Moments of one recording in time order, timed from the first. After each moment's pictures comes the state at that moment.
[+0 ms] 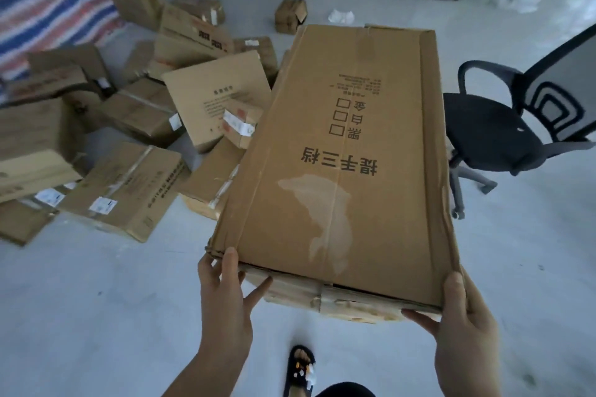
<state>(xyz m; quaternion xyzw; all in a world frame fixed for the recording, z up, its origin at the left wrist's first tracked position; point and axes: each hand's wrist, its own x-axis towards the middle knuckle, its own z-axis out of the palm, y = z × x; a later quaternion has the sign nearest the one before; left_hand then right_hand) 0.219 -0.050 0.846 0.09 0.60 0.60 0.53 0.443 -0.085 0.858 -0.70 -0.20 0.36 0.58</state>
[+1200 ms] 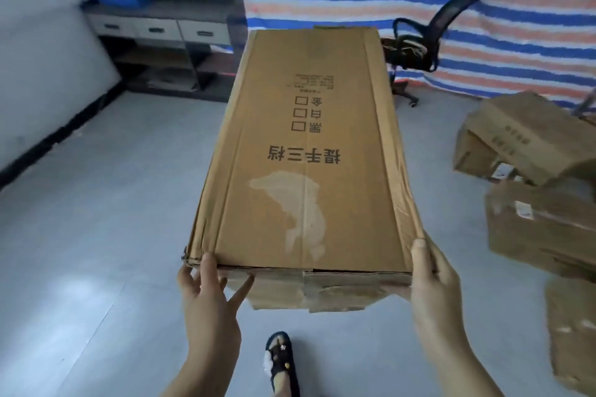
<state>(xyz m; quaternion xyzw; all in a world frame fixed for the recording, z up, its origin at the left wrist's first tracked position) 0.207 -0.654 0.866 -0.34 0.51 0.77 -0.18 0.167 -0.426 0.865 -0.21 -0.70 0.67 0.10</state>
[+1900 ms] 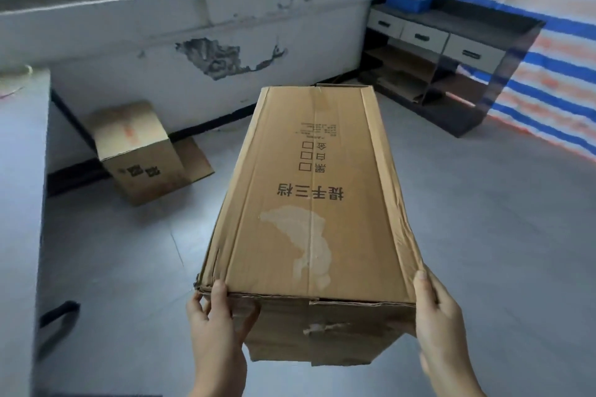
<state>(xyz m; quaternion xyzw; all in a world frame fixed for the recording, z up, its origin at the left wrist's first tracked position) 0.412 -0.937 0.850 -0.55 0.25 0.64 -0.47 0.223 -0.797 0.827 0.05 -0.78 0.60 -0.17</state>
